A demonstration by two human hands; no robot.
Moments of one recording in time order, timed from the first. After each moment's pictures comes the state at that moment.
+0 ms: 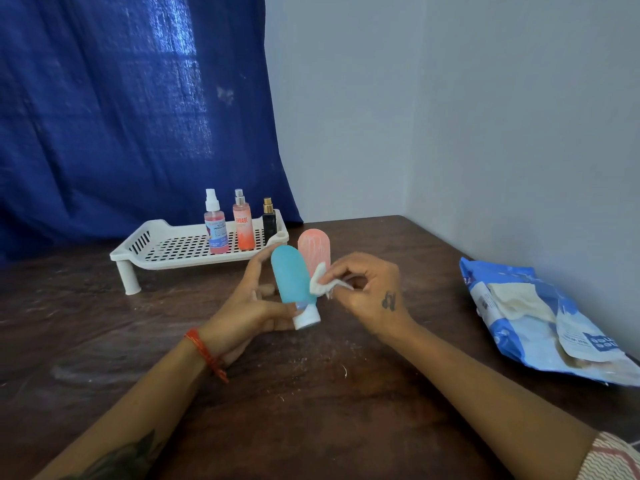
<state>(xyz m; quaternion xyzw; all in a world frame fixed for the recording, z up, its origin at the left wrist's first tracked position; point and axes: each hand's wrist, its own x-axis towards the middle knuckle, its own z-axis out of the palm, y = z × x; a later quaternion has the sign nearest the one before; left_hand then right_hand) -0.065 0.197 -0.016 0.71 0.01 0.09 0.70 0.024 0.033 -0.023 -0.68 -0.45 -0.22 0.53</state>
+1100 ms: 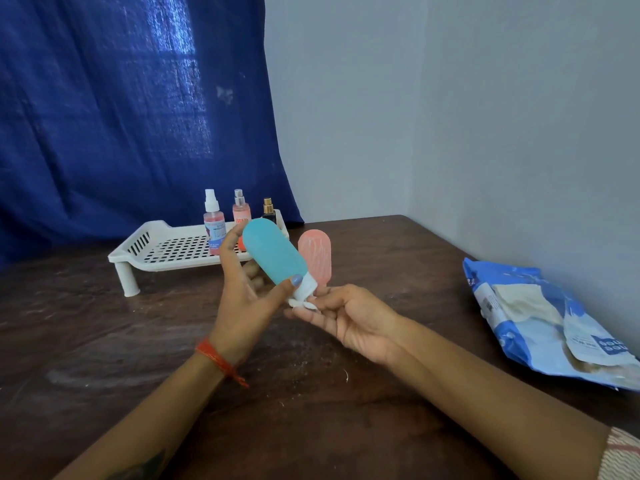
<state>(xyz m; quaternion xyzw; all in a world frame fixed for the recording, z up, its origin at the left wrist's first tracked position) -0.062 0.183 -0.015 0.71 -0.05 0.35 0.61 -0.007 0.044 -0.002 -0.44 -0.09 0.44 0.78</state>
